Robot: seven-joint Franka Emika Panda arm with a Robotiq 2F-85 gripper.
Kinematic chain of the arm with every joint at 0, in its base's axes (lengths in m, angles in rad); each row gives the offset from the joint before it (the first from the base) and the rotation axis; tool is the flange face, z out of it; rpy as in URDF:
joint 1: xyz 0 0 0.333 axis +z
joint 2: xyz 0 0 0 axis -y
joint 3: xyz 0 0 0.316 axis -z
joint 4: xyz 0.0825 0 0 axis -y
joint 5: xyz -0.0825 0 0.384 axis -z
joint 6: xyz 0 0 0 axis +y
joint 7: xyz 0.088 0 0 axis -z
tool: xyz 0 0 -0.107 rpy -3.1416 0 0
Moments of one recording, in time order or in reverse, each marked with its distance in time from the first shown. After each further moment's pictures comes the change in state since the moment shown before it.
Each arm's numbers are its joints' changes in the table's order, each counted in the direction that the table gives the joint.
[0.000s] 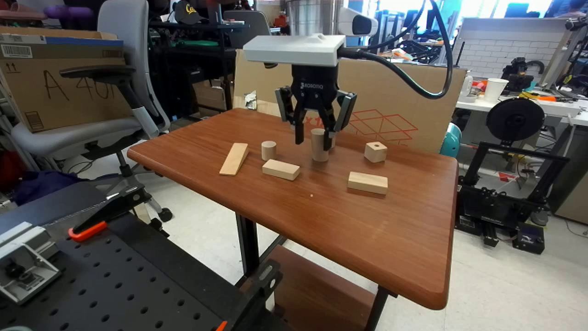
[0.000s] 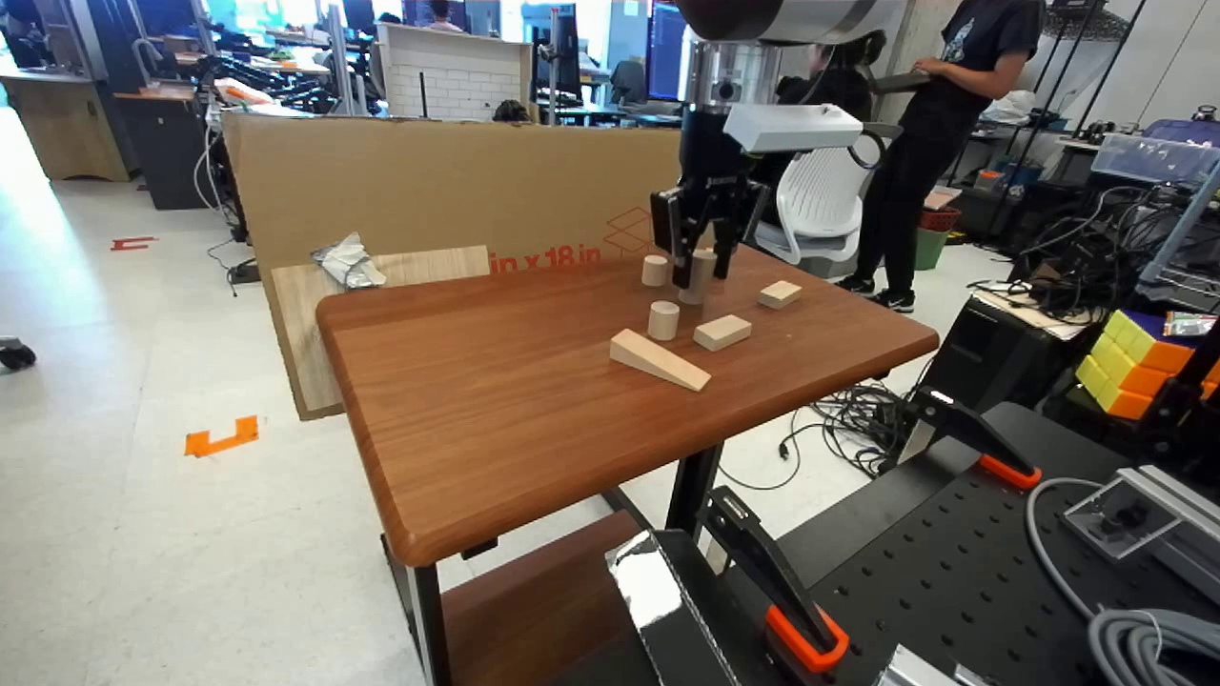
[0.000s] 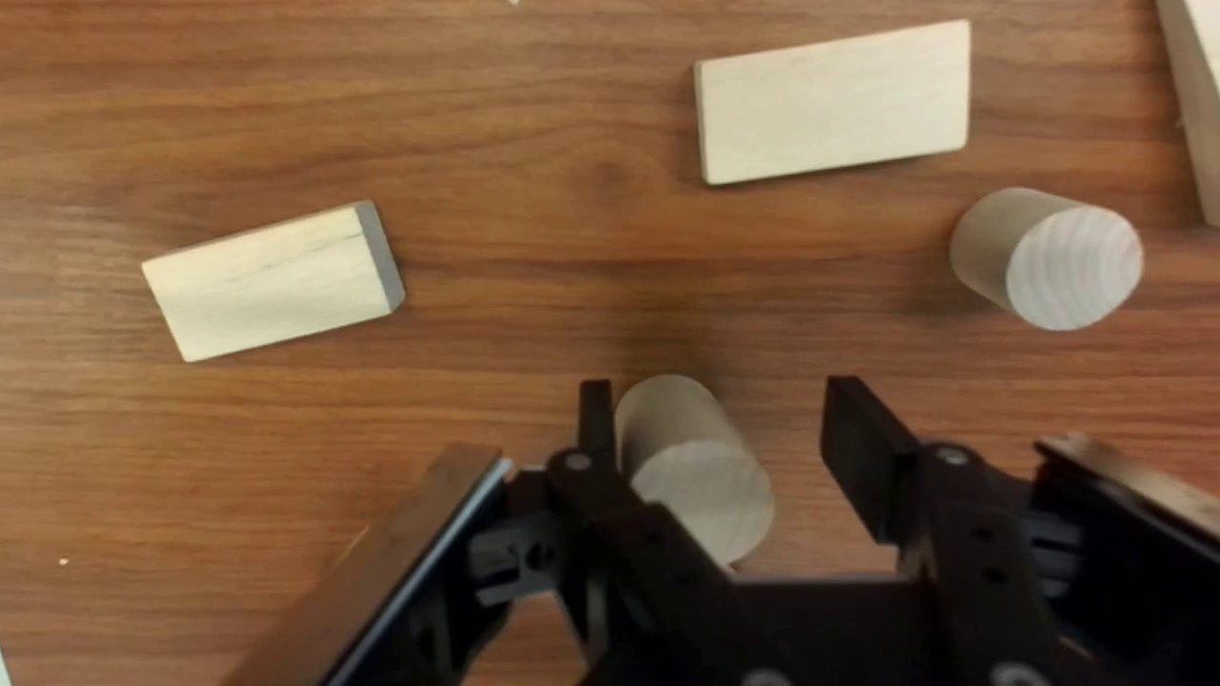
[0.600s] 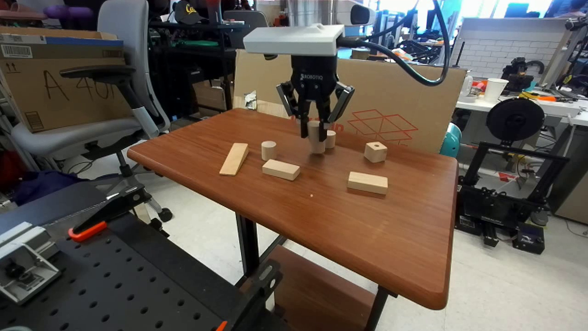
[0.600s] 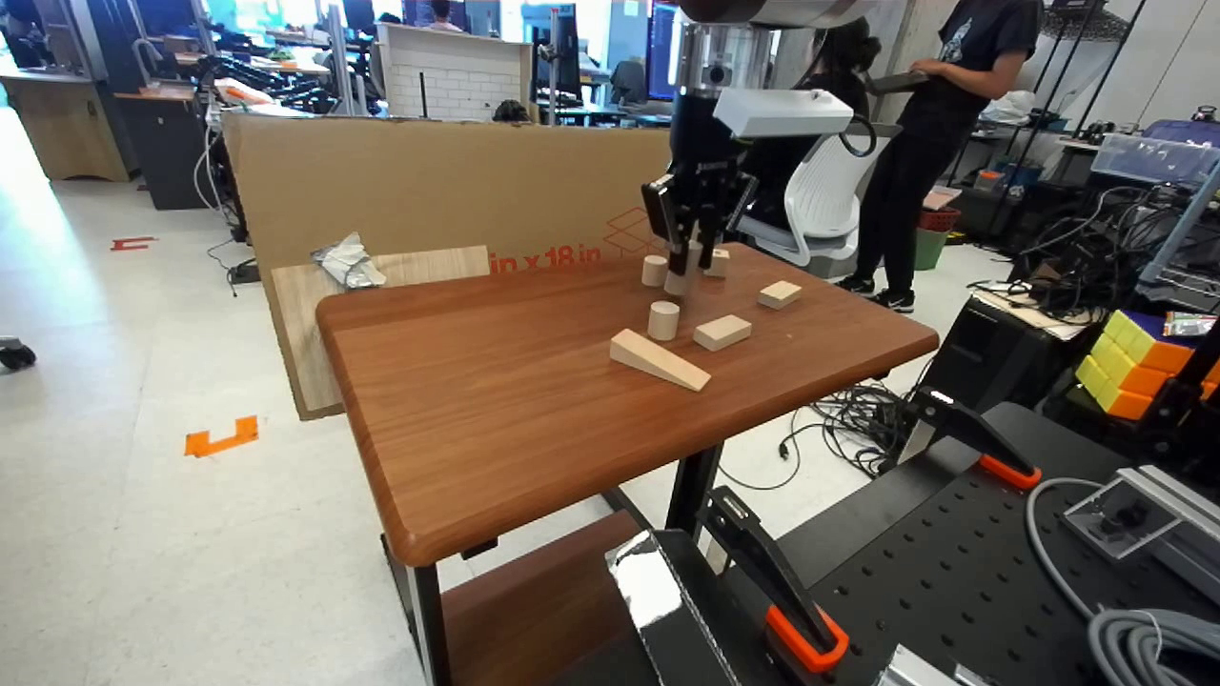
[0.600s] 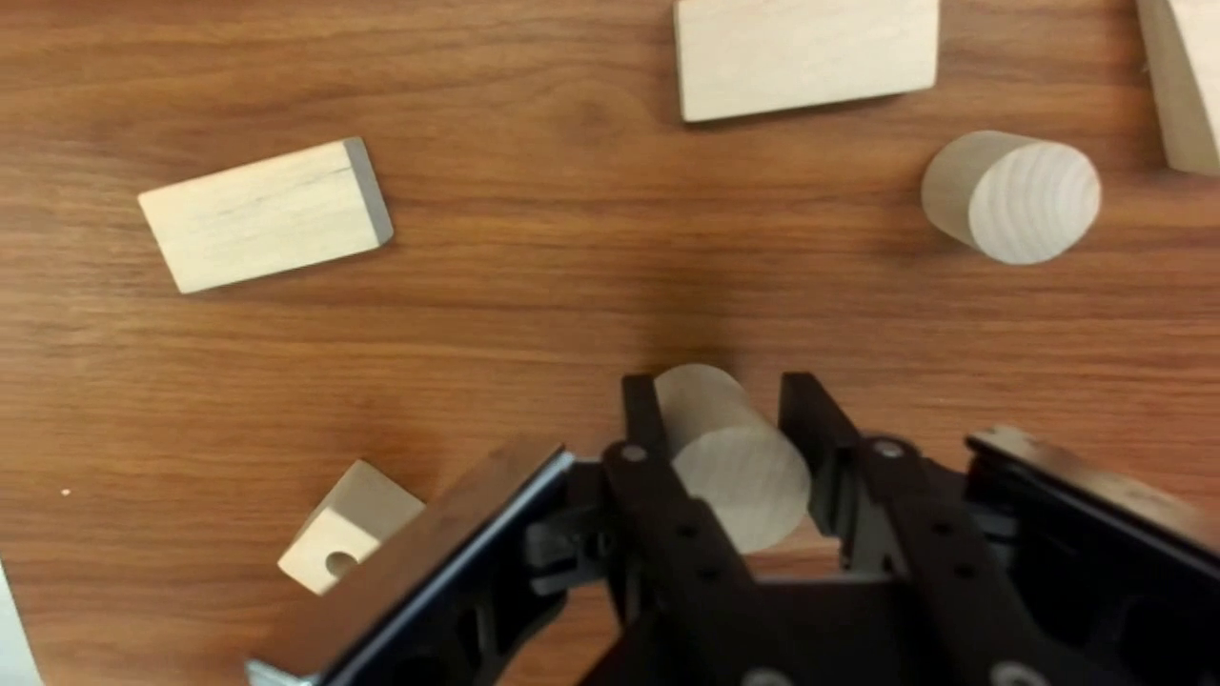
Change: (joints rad) arm 0.011 0.009 0.000 0.018 0.006 0.000 0.005
